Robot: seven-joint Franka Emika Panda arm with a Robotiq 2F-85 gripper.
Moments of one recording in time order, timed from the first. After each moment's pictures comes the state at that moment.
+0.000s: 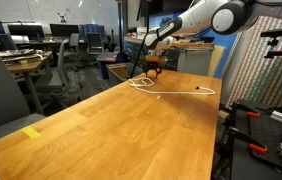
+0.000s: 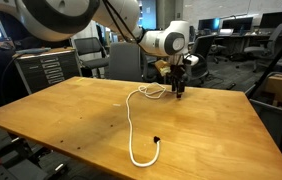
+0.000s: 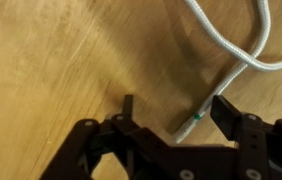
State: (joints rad) arm -0.24 1.28 -0.13 -0.77 0.15 2.08 0.60
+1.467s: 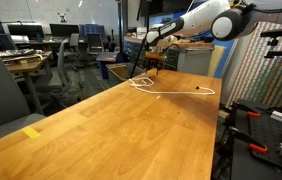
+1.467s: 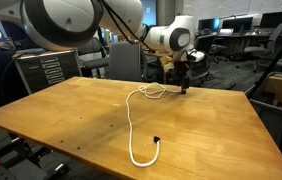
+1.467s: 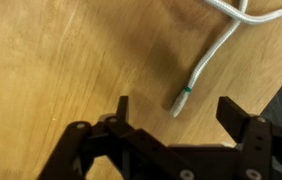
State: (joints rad) arm -0.28 1.34 -0.12 -0.60 0.15 2.04 0.69
